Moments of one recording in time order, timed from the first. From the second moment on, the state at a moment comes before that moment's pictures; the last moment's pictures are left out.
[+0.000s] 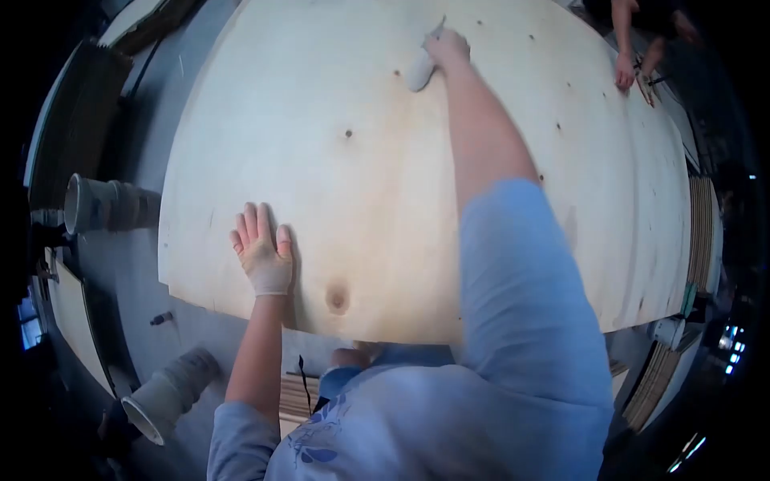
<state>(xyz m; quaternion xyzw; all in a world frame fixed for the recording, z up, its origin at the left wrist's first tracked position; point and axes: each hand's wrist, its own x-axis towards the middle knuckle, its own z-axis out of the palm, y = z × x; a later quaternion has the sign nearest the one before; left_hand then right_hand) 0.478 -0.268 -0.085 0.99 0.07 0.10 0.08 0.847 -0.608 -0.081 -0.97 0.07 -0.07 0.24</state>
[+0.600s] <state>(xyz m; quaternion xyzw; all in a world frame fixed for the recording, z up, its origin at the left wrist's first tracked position) 0.365 -0.148 -0.096 0.84 -0.13 0.09 0.52 0.264 -0.419 -0.042 -0.97 -0.01 -0.07 0.22</state>
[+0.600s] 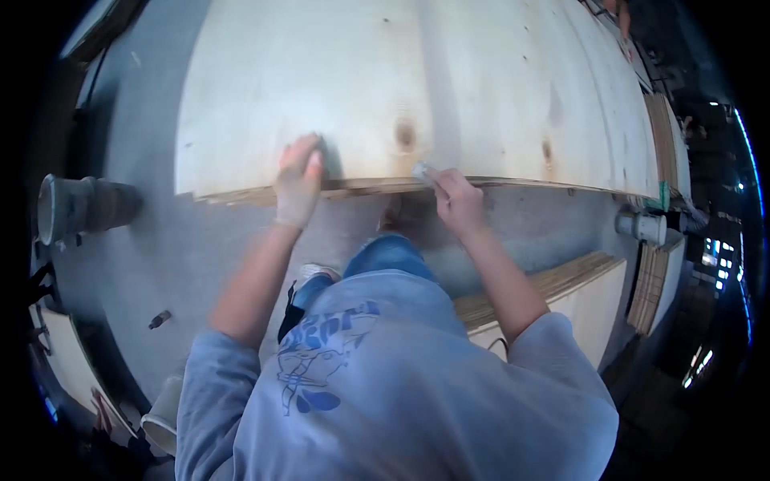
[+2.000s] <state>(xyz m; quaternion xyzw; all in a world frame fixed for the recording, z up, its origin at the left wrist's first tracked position) -0.108 0.484 -0.149 0.62 0.59 0.23 0.47 0.229 0.422 0.043 -0.22 -0.05 0.73 0.64</state>
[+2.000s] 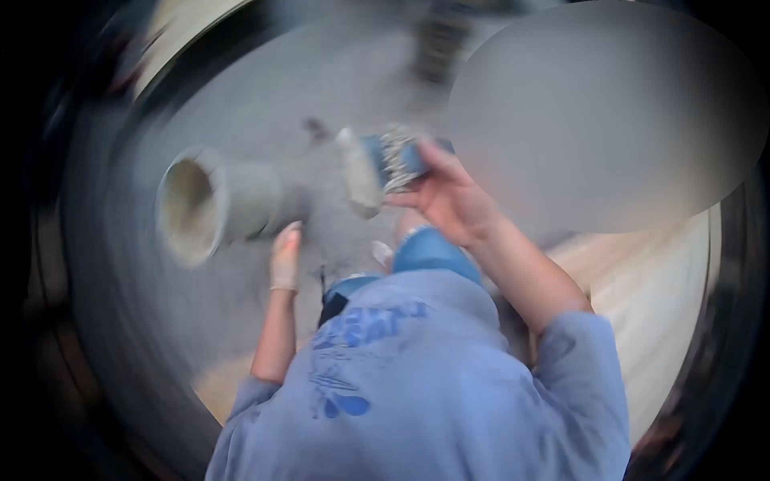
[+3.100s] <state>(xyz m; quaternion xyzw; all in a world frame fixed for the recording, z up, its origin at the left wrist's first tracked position) 0.007 0.065 -0.315 0.18 0.93 -0.12 0.30 -0.180 0.414 -0.154 0.04 -0.86 0.46 -0.21</state>
